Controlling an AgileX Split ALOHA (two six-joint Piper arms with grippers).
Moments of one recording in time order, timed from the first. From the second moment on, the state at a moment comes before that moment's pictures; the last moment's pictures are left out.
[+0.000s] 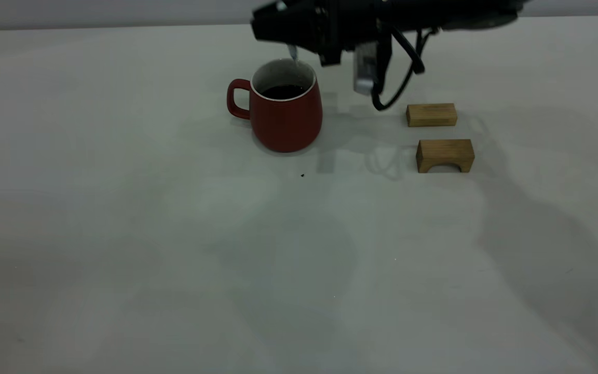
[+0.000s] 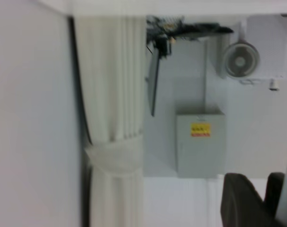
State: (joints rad) left arm 0.00 -0.02 -0.49 -0.06 1.13 0.04; right arm 0.27 2.69 -1.82 1.75 1.12 0.67
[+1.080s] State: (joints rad) left arm 0.00 -0.02 -0.49 -0.06 1.13 0.04; right arm 0.27 2.80 -1.97 1.73 1.13 0.60
